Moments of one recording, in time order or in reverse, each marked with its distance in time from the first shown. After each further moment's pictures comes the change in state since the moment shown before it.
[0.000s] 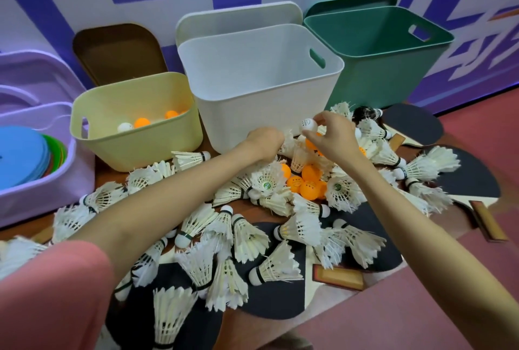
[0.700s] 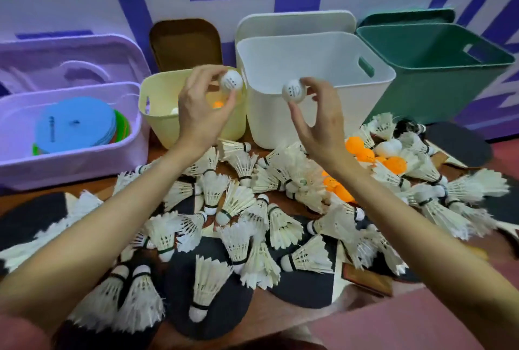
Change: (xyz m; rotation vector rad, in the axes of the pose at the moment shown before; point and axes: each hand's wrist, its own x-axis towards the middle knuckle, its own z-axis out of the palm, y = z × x) left_hand -0.155 -0.103 -0.038 -0.592 1.245 -0.174; right_hand -0.029 -0.133 0.015 0.306 0.373 -0.544
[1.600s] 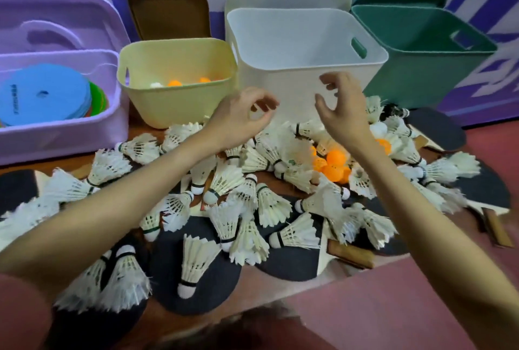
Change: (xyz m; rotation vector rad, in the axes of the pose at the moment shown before) left_hand -0.033 0.024 0.030 -0.047 -0.584 0.038; right_hand -0.005 0.036 -0.036 -0.184 -0.278 0.180
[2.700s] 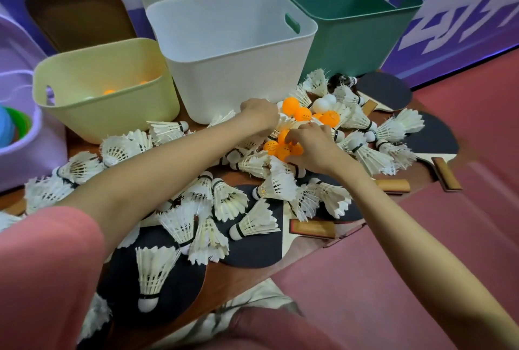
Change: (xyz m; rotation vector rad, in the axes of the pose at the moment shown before) left_hand 0.077 0.072 0.136 0.903 -0.829 -0.116; right_hand -0.088 0.046 -0.031 -0.351 -0.619 0.194
